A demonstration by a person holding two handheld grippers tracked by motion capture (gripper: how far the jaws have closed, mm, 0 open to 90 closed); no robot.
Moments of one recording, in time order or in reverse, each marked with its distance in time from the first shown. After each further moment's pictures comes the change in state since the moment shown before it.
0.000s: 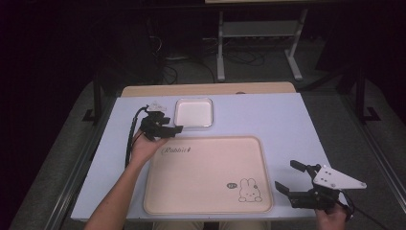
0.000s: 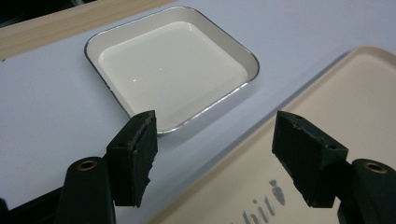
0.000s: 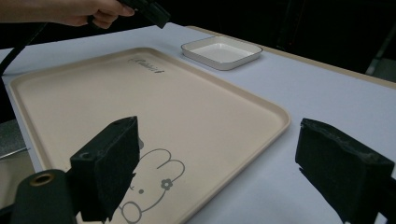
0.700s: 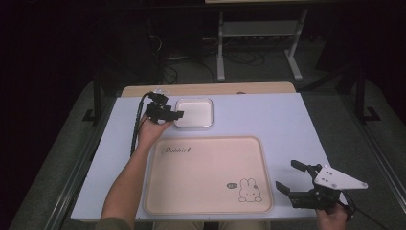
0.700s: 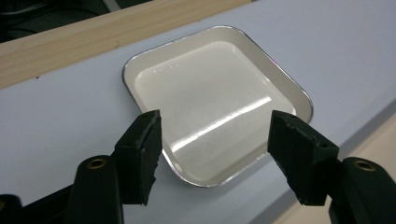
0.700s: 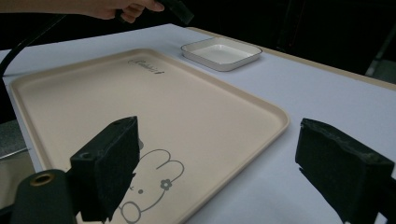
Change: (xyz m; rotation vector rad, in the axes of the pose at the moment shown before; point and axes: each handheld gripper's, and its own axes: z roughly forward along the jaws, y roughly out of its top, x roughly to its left) left arm 0.029 0.035 0.030 0.030 0.075 -0.095; right arm -0.001 0.000 -0.001 -0.005 0.000 -0.001
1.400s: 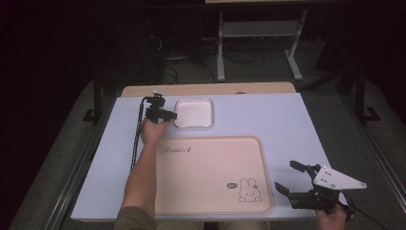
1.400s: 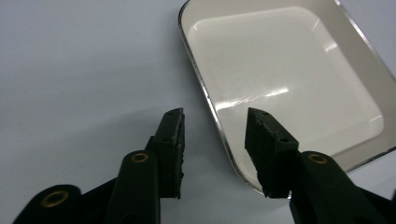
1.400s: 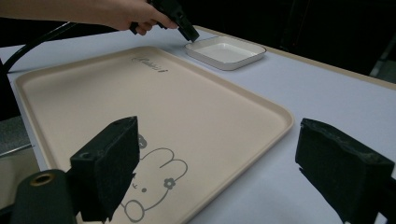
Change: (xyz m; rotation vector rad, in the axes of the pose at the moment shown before) left arm 0.028 -0.015 0.040 0.134 0.088 -0.191; right arm 0.002 0.001 0.001 0.007 0.012 -0.009
